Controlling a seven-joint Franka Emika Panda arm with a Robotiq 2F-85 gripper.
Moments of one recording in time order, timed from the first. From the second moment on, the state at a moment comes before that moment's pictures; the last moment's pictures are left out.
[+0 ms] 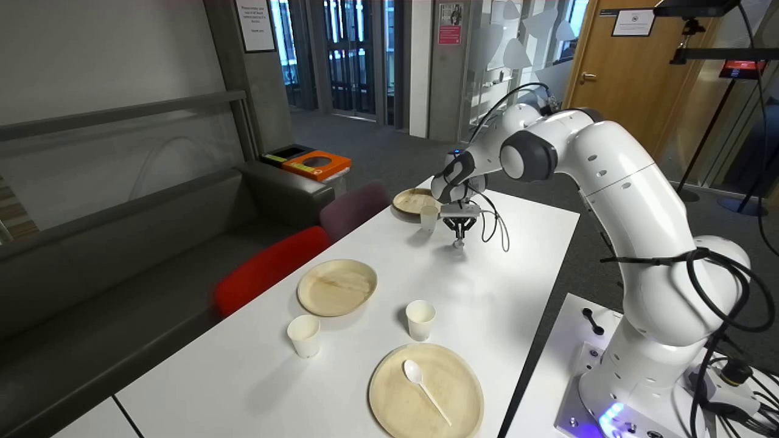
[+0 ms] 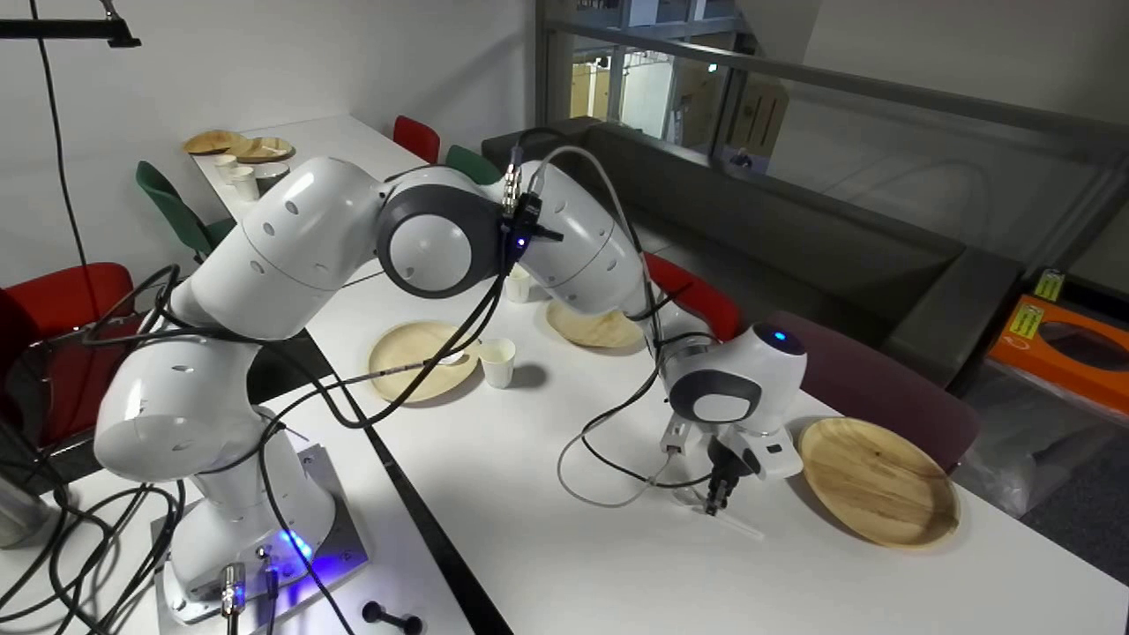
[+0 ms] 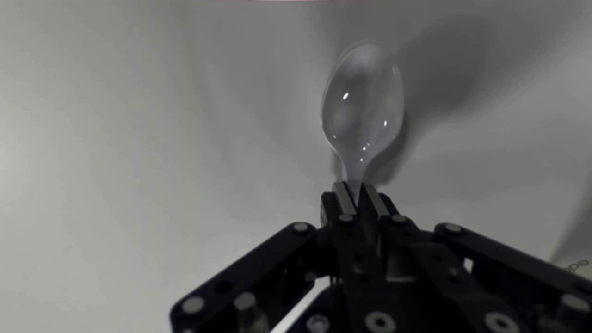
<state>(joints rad) -0.30 0.85 -0.30 -1.57 0.14 2.34 0.52</state>
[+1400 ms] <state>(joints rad) -0.19 0.88 -0.43 -1.59 0.12 2.59 0.71</state>
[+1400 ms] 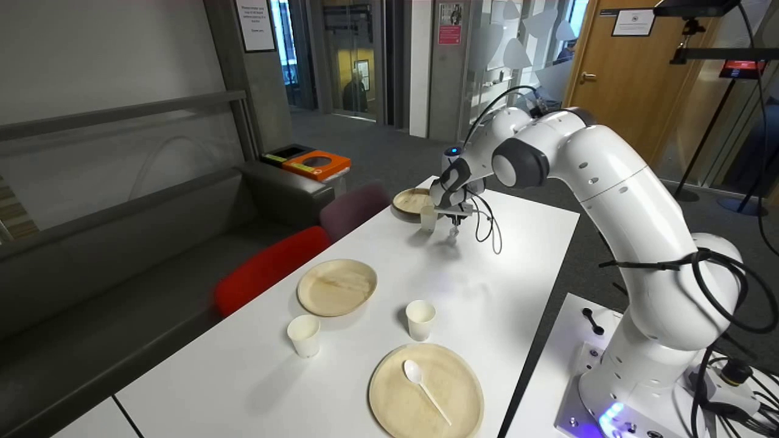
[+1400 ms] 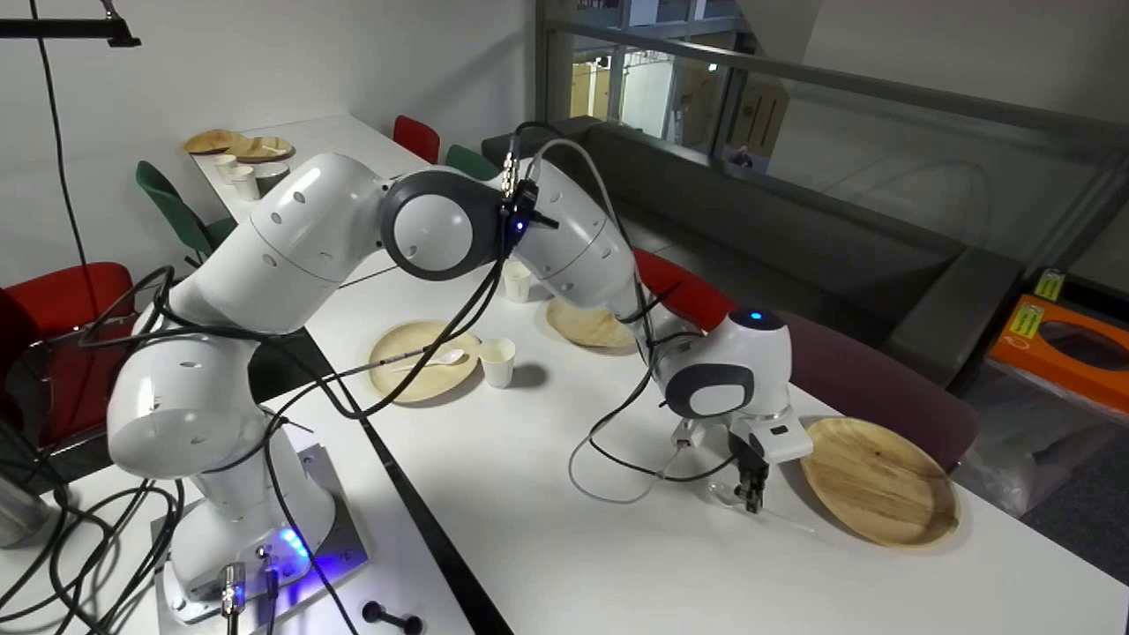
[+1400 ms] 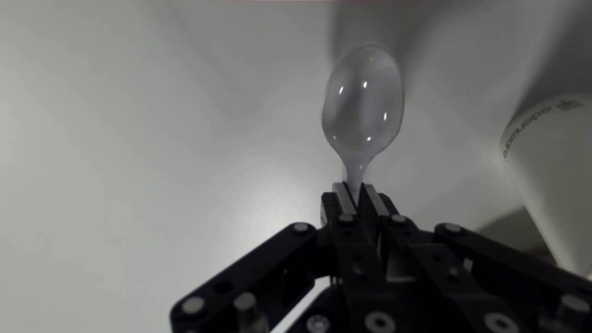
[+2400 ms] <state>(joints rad) -0.15 0.90 -0.44 -1.56 -0.03 2.29 0.53</state>
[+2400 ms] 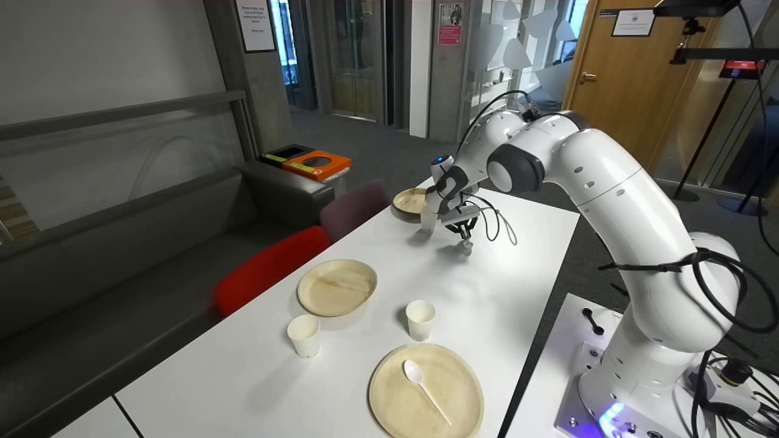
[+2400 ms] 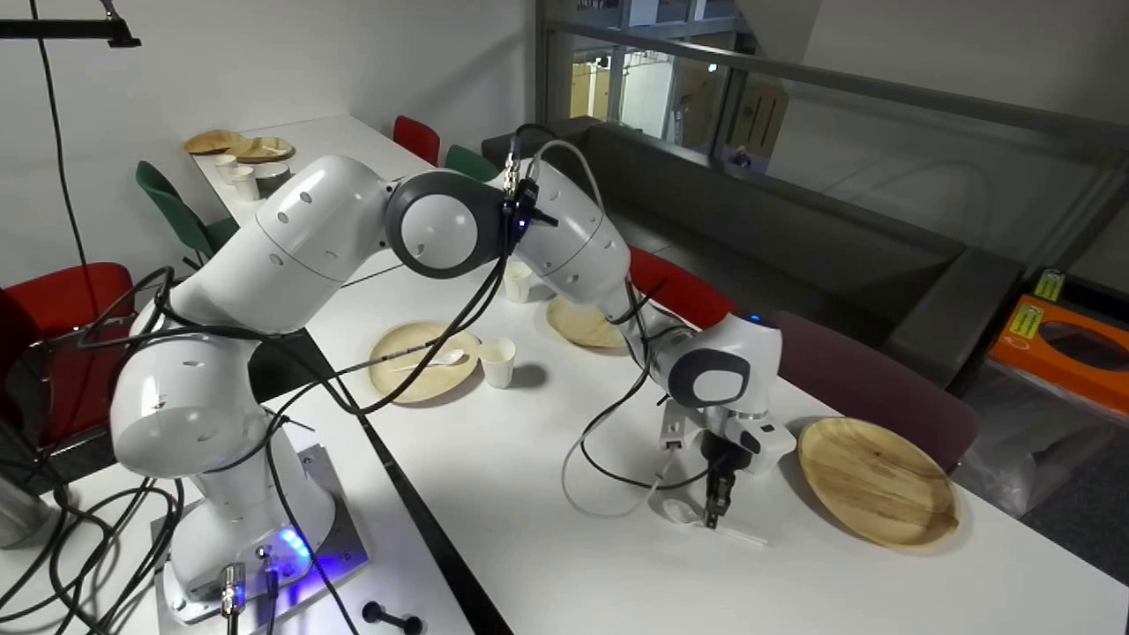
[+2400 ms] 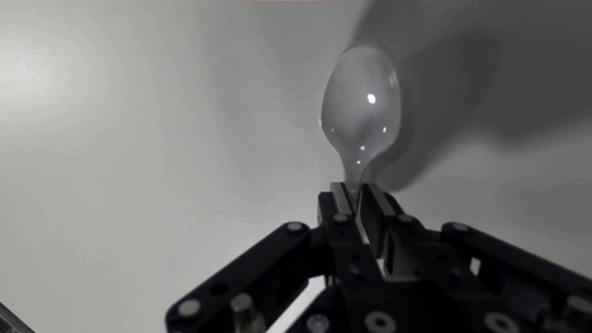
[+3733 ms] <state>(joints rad) -0.15 0.90 -0.44 -1.56 -0.03 2.29 0.50</state>
